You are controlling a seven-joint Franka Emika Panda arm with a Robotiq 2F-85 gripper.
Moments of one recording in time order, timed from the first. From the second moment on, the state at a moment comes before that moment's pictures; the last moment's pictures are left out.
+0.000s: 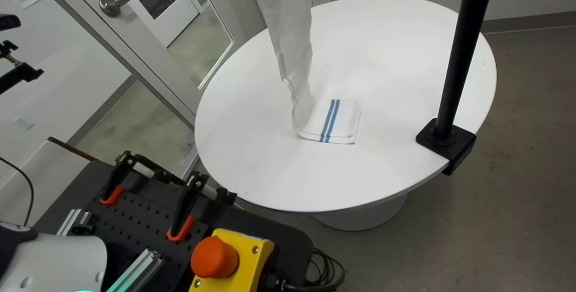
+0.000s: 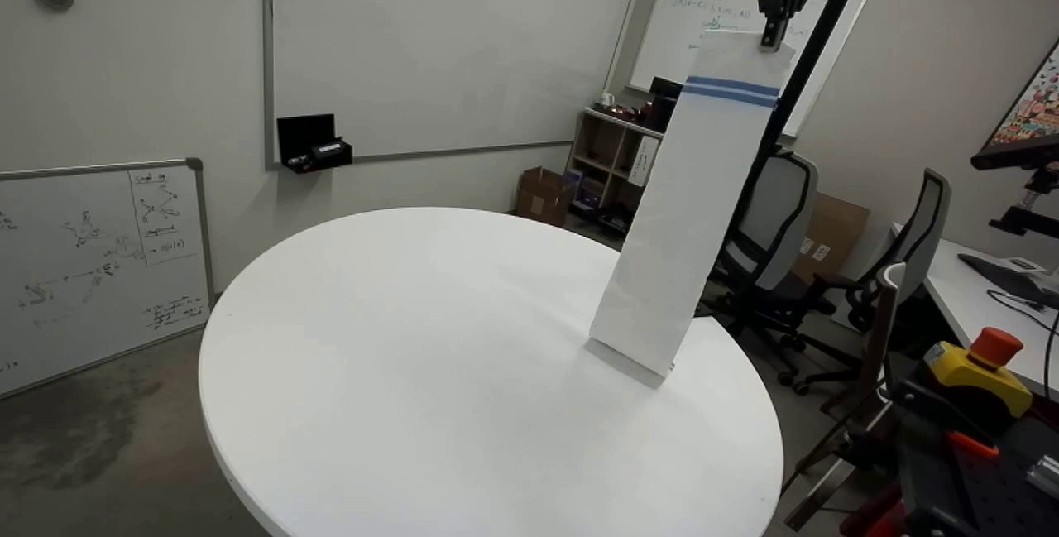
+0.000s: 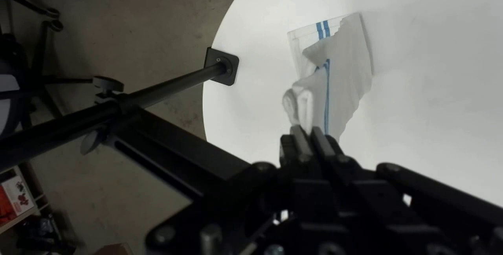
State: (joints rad) arm -0.10 -0.02 -0.17 -1.99 -0.35 1.94 0.12
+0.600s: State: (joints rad) arm -0.13 0.02 -0.17 -1.69 -0.34 1.74 0.14
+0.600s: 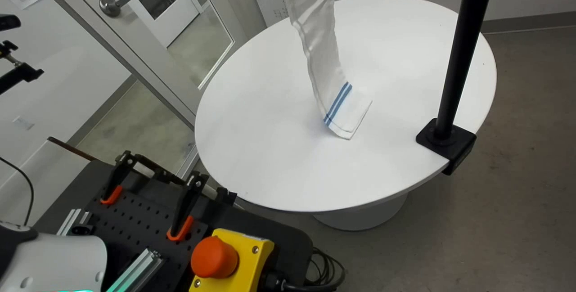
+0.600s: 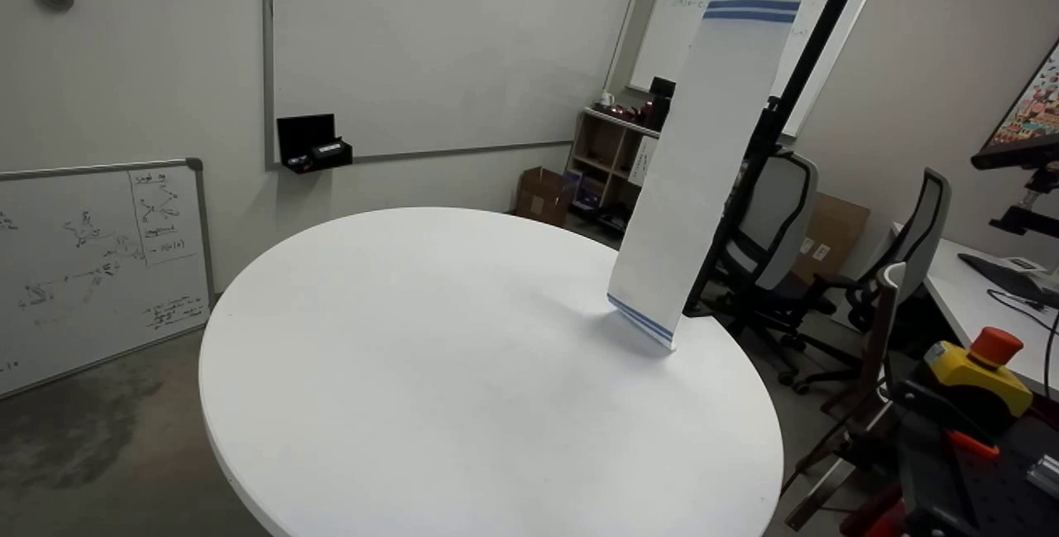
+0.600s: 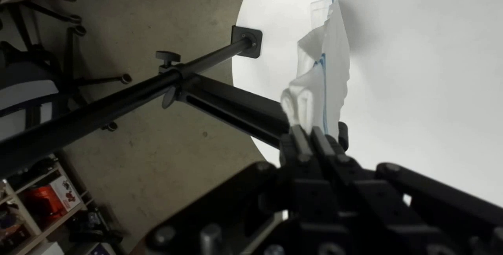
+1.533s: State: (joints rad) arm -0.31 0.37 -0.26 -1.08 -0.07 1.42 0.26
